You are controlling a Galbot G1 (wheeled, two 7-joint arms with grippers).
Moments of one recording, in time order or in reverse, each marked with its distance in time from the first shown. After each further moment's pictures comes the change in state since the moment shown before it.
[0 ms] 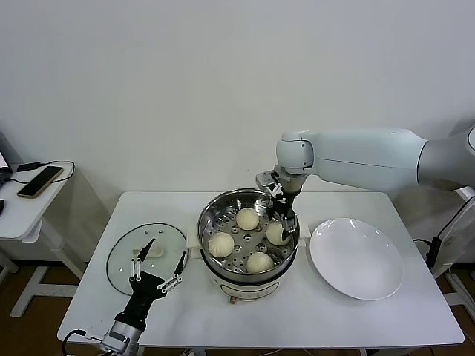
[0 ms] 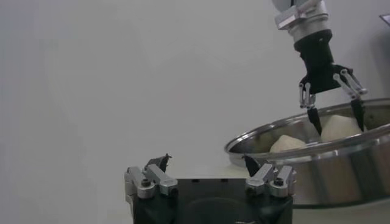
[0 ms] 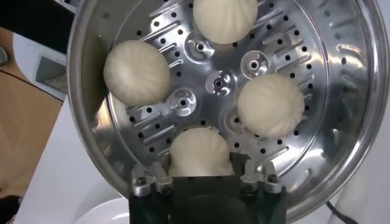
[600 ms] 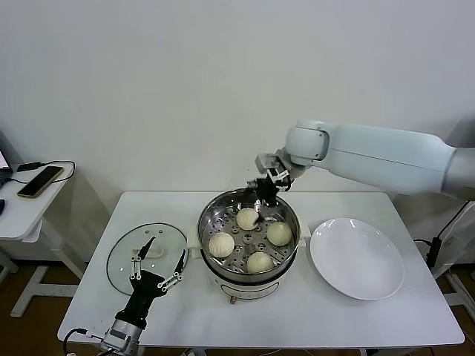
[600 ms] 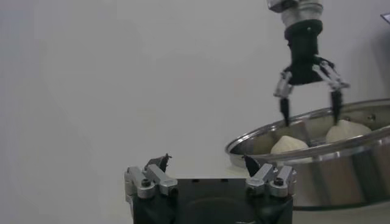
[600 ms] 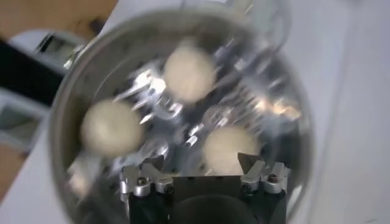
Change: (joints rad) left arm -0.011 0.001 0.006 0.000 0.017 0.006 -0.014; right arm -0.070 -0.171 0.263 0.096 0.115 0.094 0.297
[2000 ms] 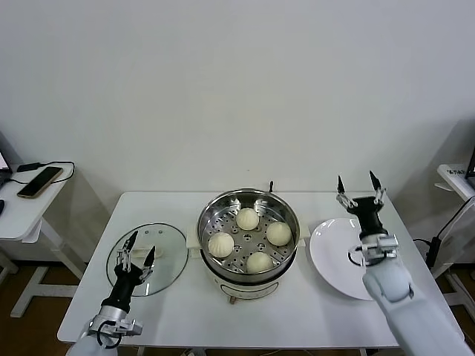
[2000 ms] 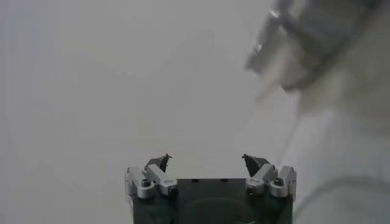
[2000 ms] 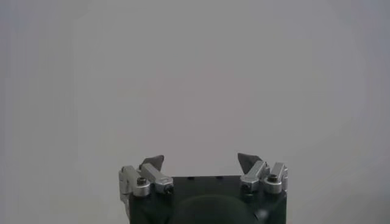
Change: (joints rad) left arm -0.150 0.002 -0.082 0.290 0.928 0.085 -0.278; right arm -1.739 -0.027 1.740 0.183 -0.368 0.500 1.070
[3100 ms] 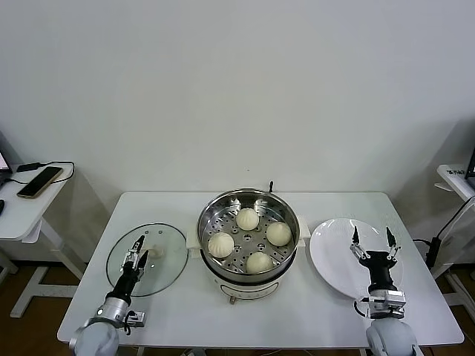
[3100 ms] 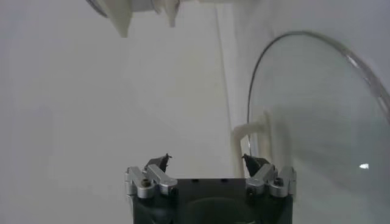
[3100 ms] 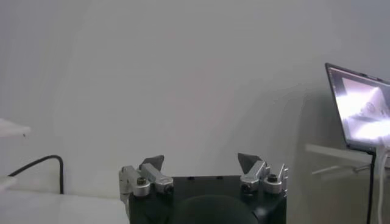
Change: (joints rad) left arm -0.157 -0.005 0.025 0.230 0.390 0.094 -0.016; right arm -0.257 0.165 0.185 0.000 -0.087 0.030 -0.012
